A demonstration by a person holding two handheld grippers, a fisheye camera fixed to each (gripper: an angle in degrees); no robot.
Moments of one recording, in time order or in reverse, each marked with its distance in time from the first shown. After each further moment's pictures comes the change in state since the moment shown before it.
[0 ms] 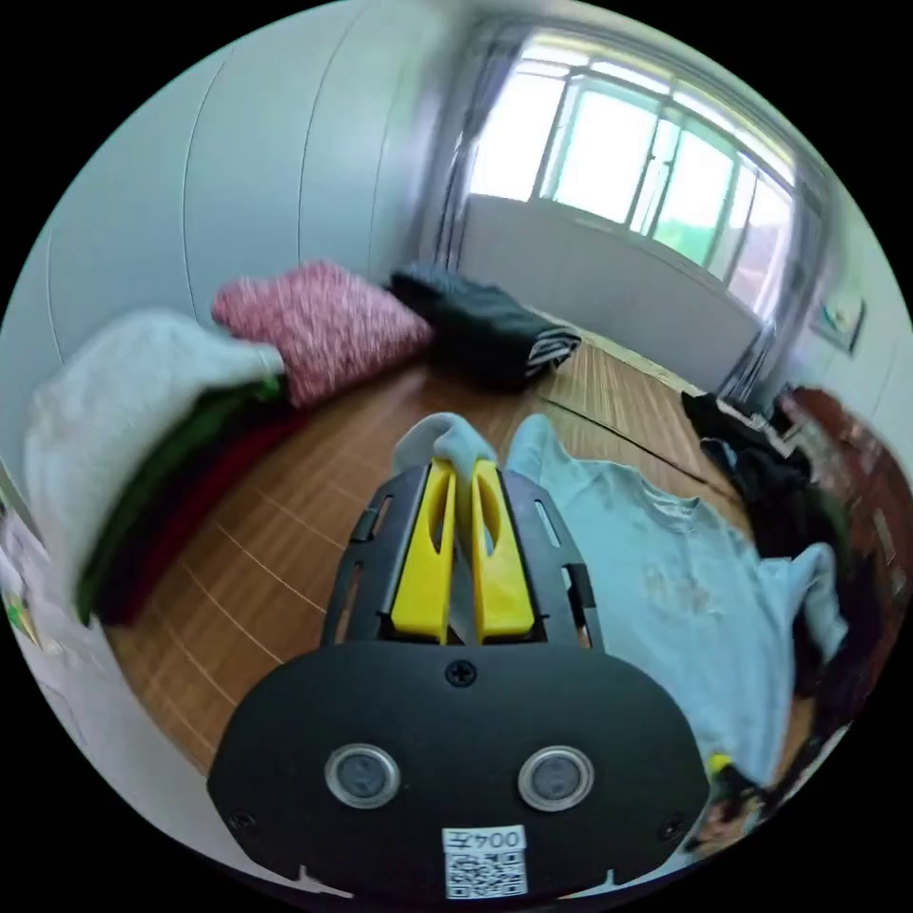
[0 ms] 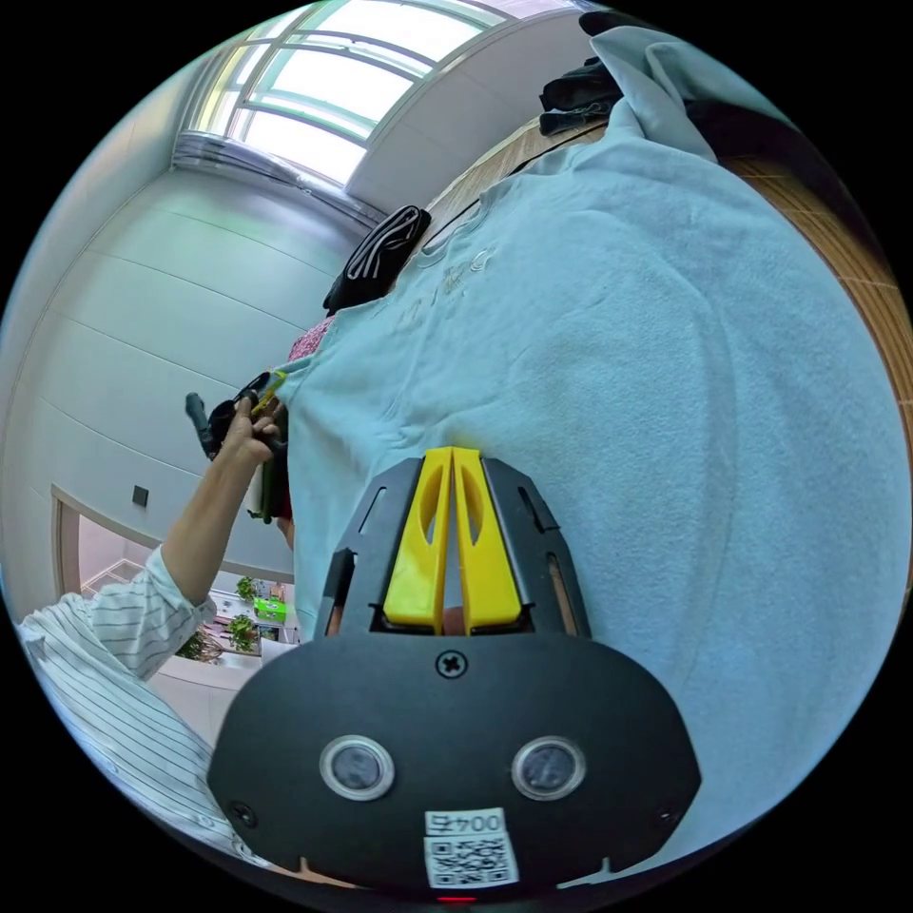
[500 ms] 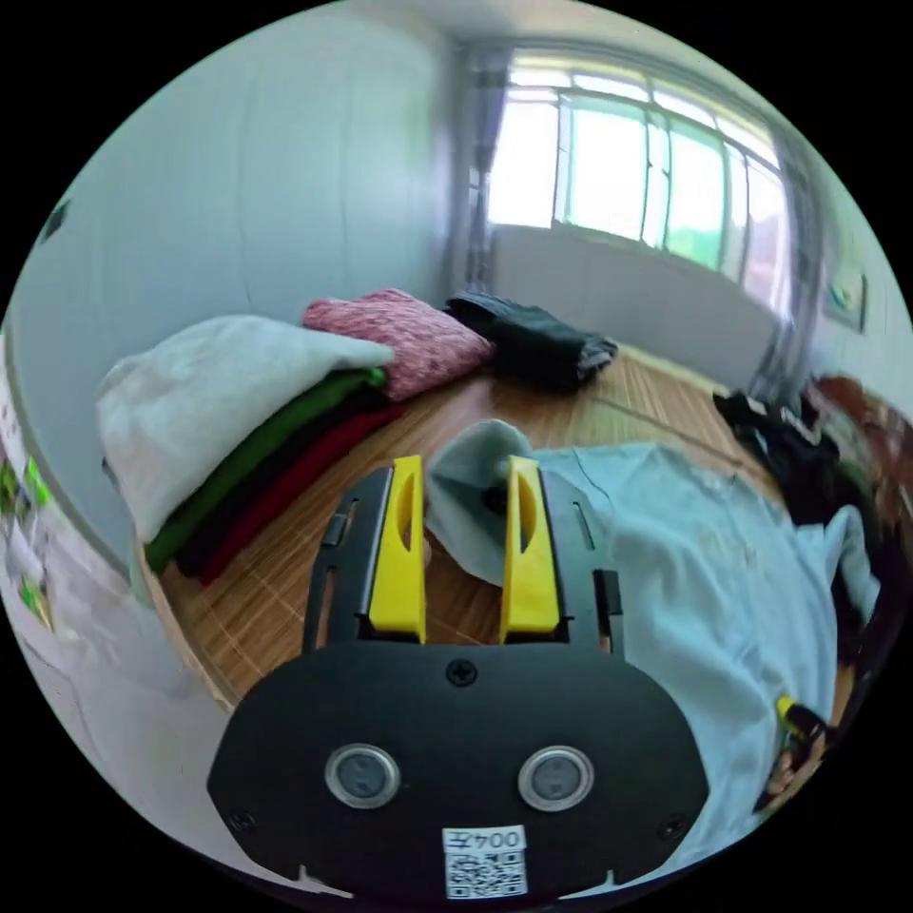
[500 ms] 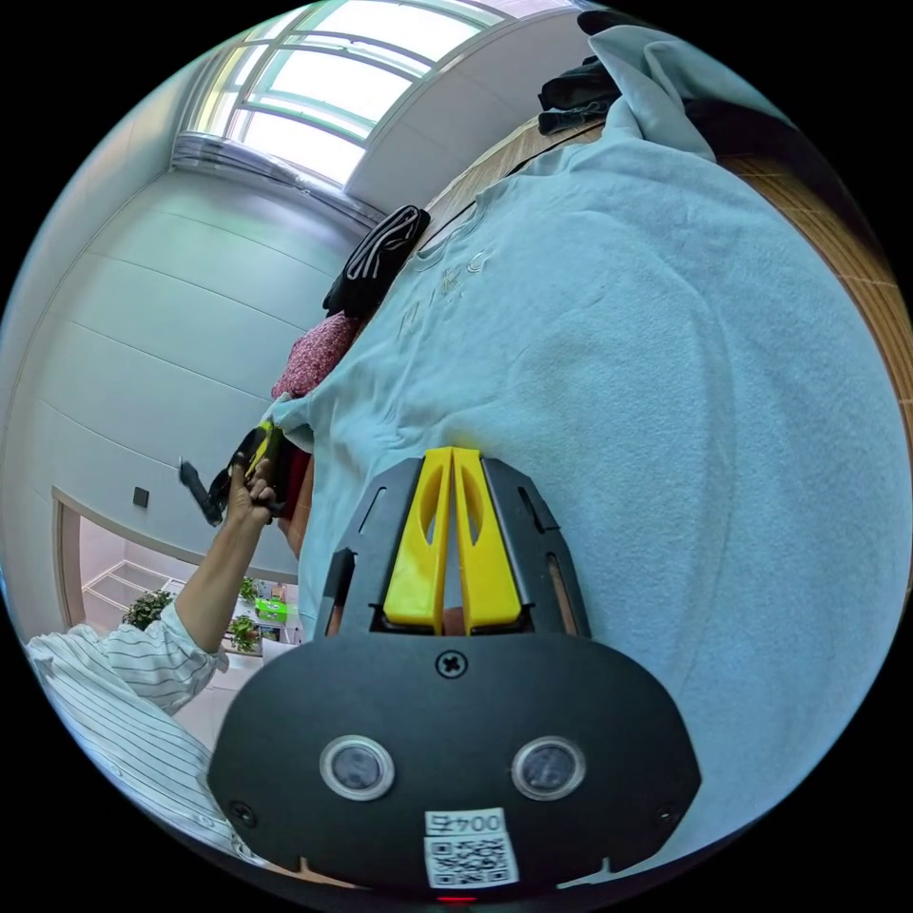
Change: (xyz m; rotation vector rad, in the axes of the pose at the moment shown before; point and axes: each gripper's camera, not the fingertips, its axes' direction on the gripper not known) left arm -0.037 0.132 -0.042 0.082 -0.109 -0.007; right arm 0.012 0.002 -0.007 -0.001 -0.002 0.005
